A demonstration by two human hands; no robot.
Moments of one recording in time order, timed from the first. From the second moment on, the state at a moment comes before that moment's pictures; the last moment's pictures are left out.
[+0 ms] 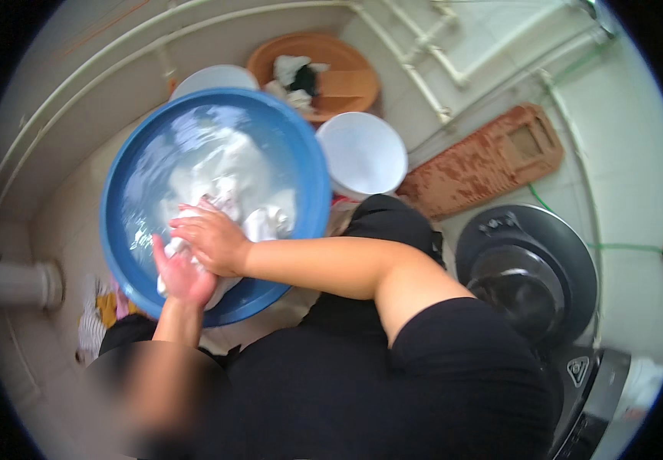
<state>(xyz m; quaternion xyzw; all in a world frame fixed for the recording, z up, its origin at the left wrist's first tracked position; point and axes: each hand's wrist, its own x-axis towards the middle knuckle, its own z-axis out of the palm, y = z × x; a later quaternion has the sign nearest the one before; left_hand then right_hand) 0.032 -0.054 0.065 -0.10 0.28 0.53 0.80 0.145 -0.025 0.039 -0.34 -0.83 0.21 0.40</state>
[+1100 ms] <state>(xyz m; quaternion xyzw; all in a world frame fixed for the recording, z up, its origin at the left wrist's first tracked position) 0.038 -0.136 0.098 -0.02 0.21 0.54 0.81 0.156 -0.094 0.077 -0.39 -0.80 0.24 0.38</state>
